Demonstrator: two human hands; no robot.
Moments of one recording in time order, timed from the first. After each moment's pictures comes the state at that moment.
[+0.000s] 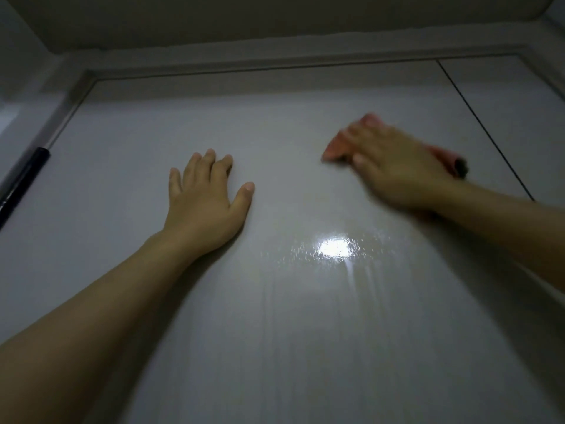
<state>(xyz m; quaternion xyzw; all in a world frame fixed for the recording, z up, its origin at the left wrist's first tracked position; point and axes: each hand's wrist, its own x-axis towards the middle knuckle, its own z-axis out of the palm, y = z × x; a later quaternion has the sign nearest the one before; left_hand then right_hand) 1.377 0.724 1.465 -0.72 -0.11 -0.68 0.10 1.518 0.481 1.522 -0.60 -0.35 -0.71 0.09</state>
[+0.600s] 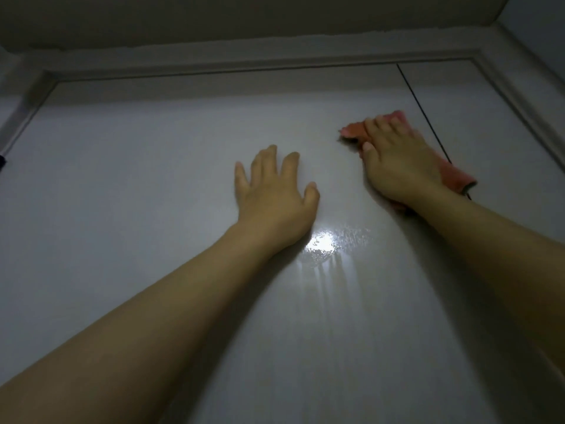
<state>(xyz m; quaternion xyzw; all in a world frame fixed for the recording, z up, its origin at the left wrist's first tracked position) 1.428 0.604 1.462 -0.75 -0.03 -0.65 0.11 1.546 0.445 1.518 -0.64 -0.24 -0.69 0.22</state>
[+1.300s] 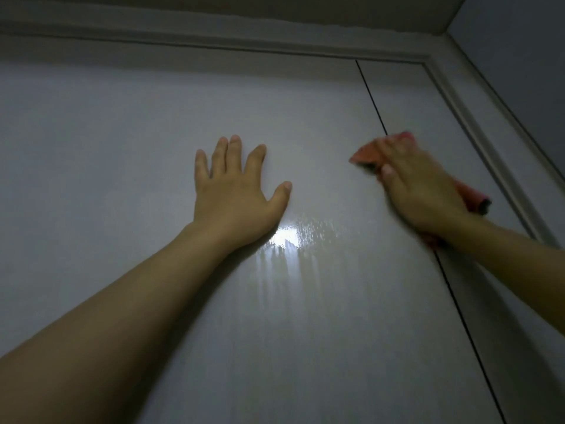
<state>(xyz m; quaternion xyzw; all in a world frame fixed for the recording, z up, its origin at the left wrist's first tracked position) 1.454 0.596 1.458 -0.74 -0.06 -0.66 0.14 1.593 0.359 1.467 -0.63 -0.27 -0.70 0.20</state>
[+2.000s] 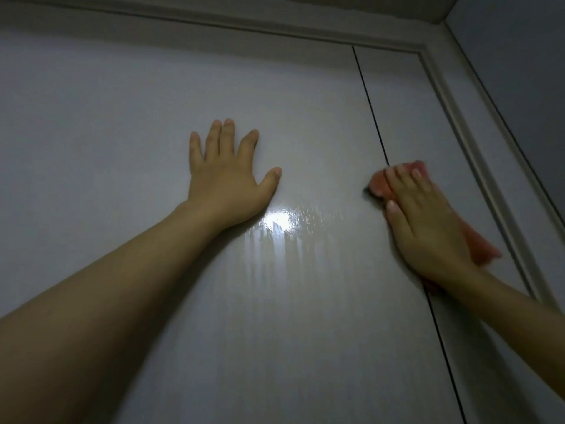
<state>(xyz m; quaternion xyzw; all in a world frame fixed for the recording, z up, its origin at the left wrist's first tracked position) 1.453 0.592 1.455 -0.75 -0.06 -0.64 0.14 1.593 0.352 1.388 -0.66 -0.25 -0.67 0.22</state>
